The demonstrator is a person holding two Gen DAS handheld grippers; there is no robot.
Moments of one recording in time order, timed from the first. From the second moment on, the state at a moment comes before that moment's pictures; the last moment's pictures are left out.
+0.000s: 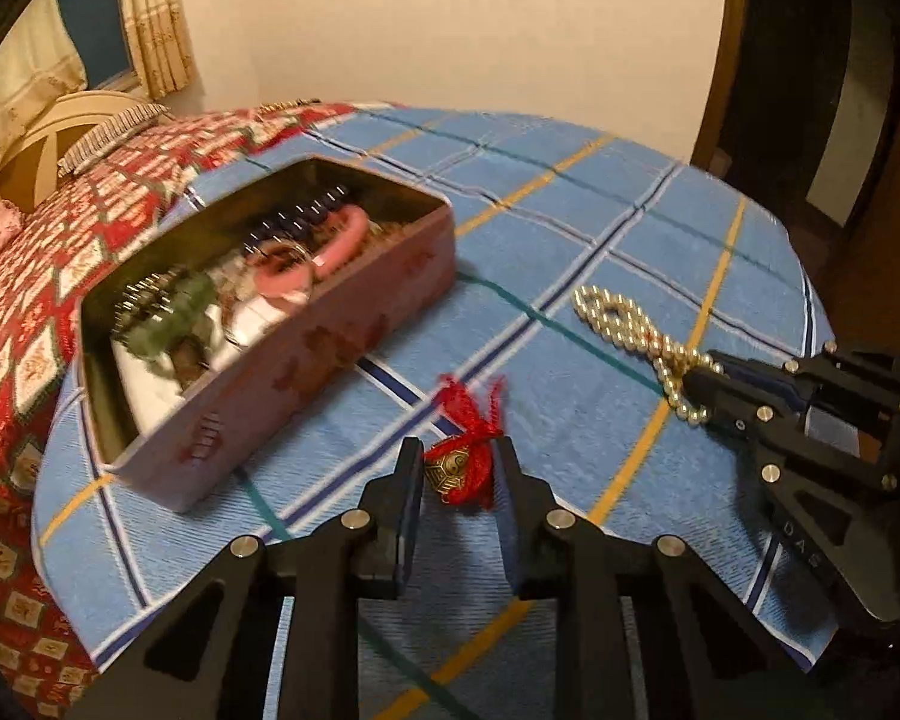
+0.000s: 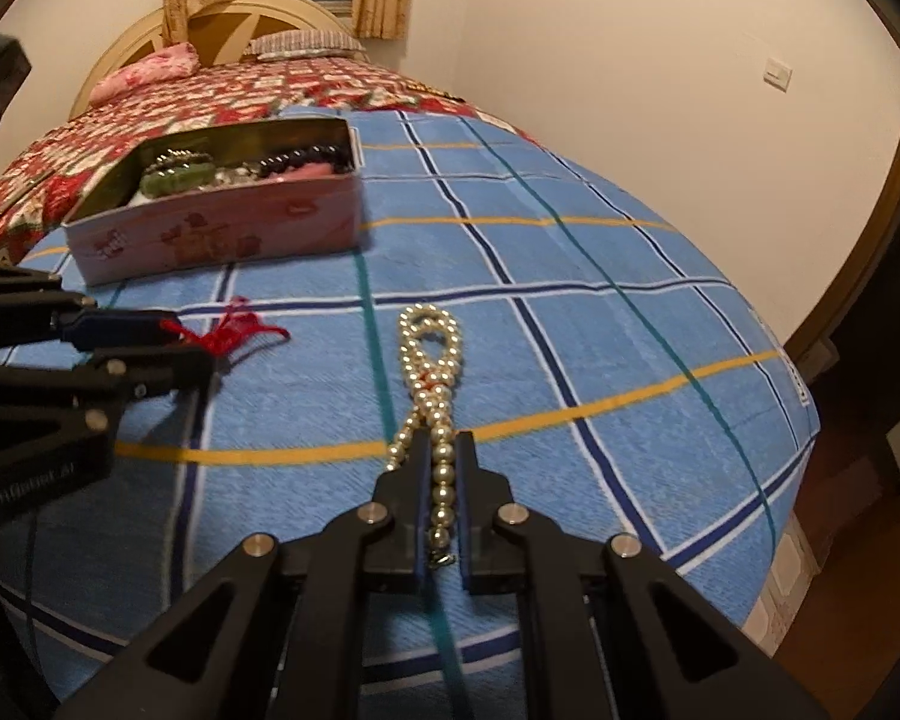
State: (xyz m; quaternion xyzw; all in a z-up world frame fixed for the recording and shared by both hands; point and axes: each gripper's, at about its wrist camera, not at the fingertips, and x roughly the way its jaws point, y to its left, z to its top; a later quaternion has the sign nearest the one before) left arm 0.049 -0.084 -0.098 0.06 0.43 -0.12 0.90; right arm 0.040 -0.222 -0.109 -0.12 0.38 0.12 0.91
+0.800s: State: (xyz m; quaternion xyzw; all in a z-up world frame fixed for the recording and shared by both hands) left arm 0.049 -0.020 -0.032 0.04 0.35 -0.06 0.93; right arm 0.038 -0.202 -0.046 -0.12 0.30 0.15 0.93
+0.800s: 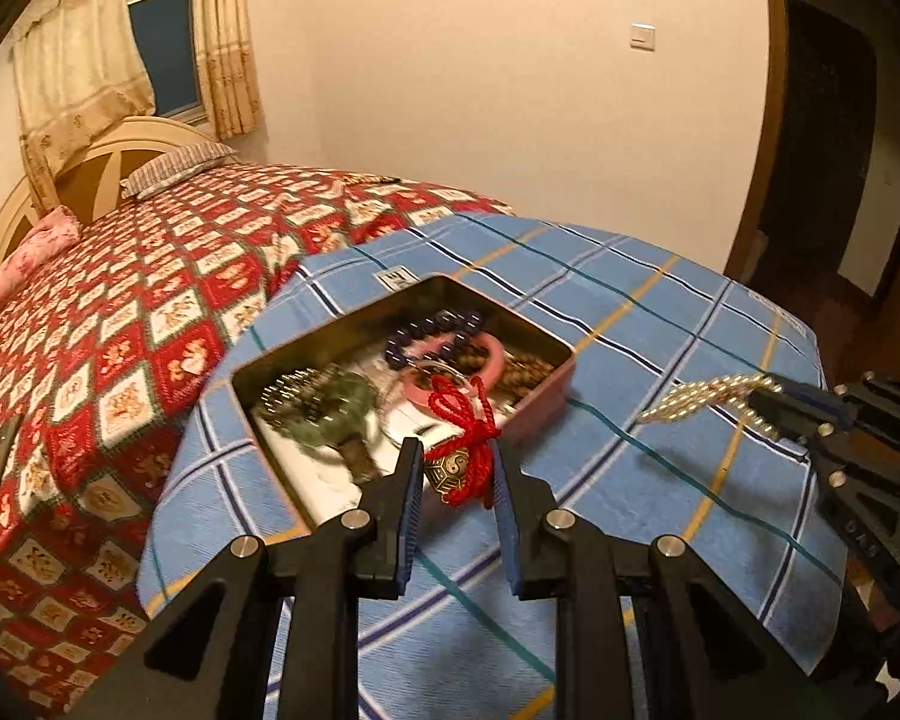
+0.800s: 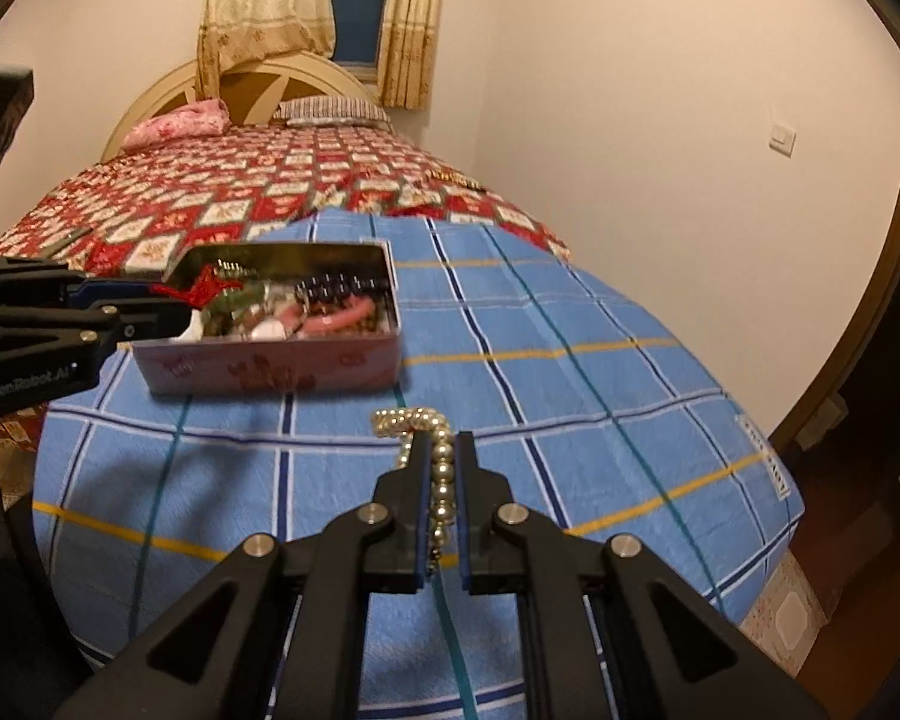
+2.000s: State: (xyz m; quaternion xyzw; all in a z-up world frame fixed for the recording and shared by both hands) left arm 0.116 0.038 -0.025 0.04 0.35 0.00 0.94; right arm 0.118 -0.119 -0.004 -0.16 0.24 0.21 0.94
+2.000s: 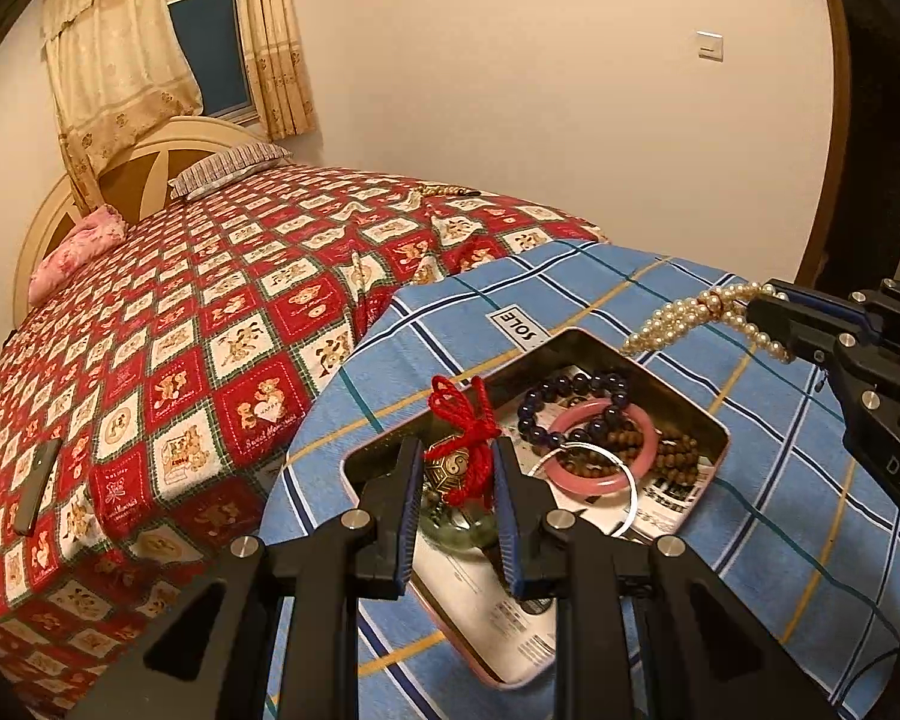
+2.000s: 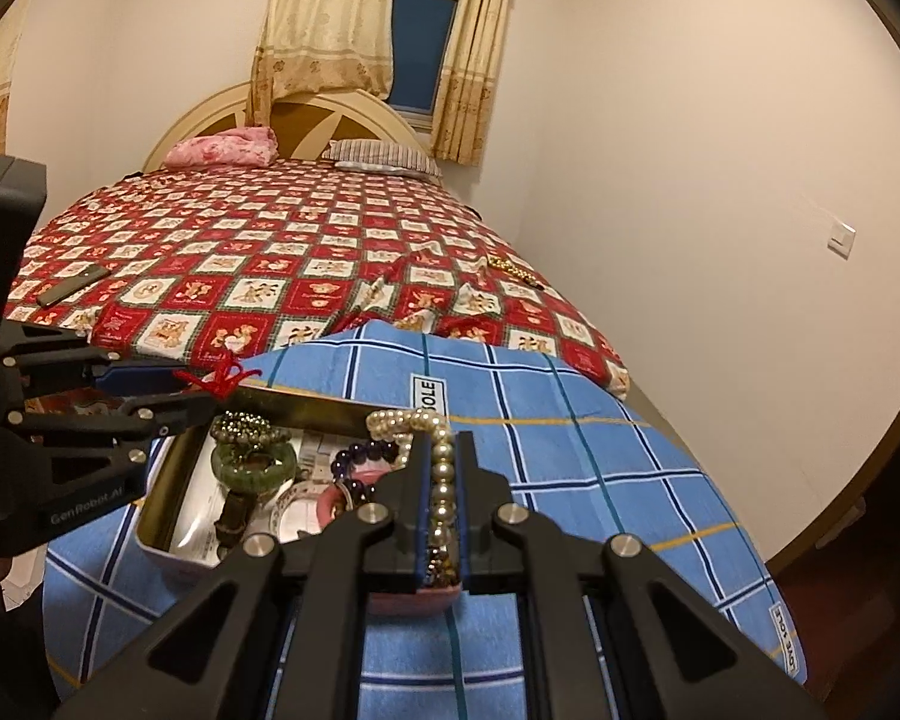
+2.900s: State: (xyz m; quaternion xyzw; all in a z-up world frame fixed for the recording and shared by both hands) left arm 0.143 0.043 -0.048 0.04 0.37 0.01 0.93; right arm 0.150 -0.094 -0.033 -0.18 0.27 0.21 0.92
